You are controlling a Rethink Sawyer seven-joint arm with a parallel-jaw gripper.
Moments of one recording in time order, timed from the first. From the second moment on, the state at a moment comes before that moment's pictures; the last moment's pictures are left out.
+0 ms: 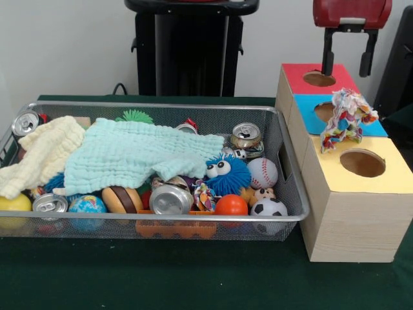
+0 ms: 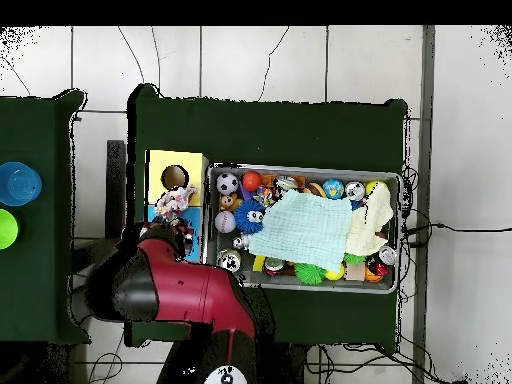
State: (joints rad) arm 0.17 -0.87 -0.14 1.90 0.24 0.25 1.72
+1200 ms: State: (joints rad) arm 0.11 -0.79 -0.12 1.92 0.24 0.13 1.72
